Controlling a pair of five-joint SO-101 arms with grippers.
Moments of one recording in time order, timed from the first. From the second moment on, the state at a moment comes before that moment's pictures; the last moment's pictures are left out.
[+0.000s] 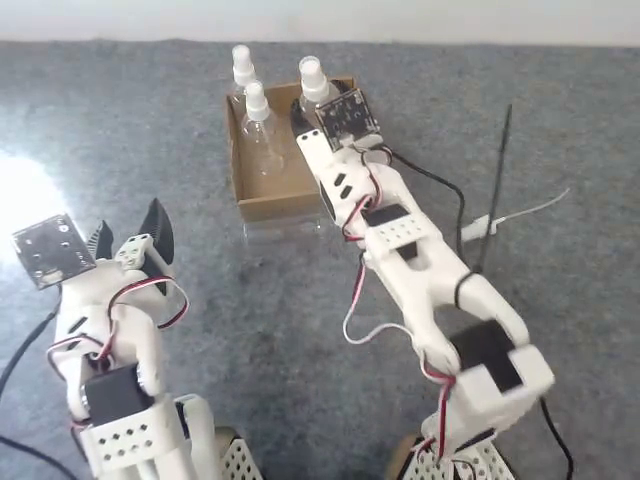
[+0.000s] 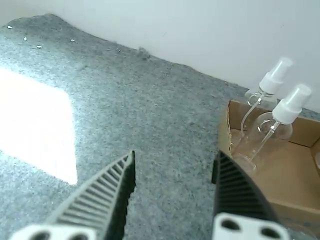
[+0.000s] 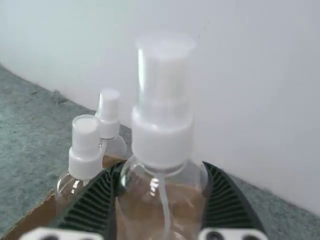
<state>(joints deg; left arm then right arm) -24.5 -81.6 70.0 50.1 13.8 -26.5 9.3 25.7 -20.0 9.7</state>
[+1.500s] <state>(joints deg) -24.5 -81.6 70.0 50.1 13.8 -24.6 54.7 -19.7 -20.3 0.0</state>
